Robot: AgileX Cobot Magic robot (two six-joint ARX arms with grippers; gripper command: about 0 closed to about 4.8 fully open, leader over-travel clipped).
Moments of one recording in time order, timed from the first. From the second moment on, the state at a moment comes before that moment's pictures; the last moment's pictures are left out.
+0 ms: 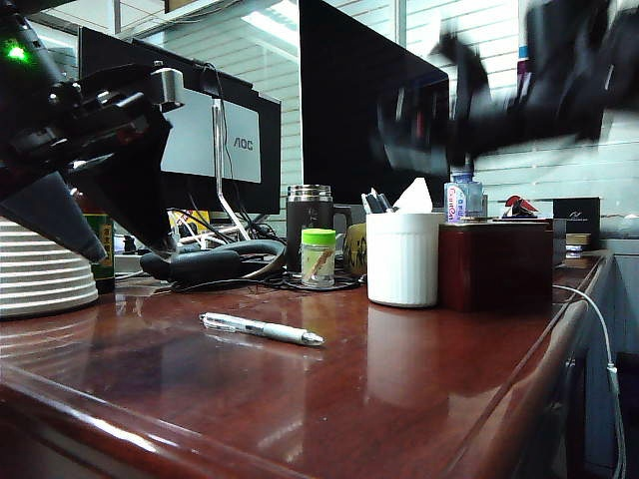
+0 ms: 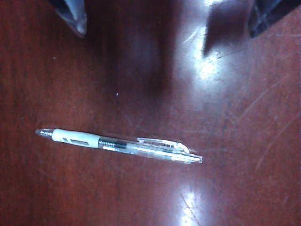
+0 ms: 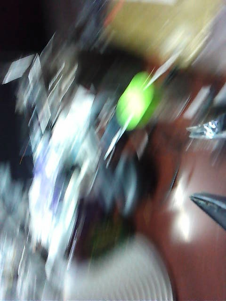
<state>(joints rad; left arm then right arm) -0.51 1.20 0.76 -0.46 0.09 0.05 0.29 1.75 0.90 0.86 -0.54 0.13</state>
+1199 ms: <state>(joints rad) -0.51 1.20 0.76 -0.68 0.00 0.06 0.73 1.88 1.26 -0.34 -0.29 -0.29</state>
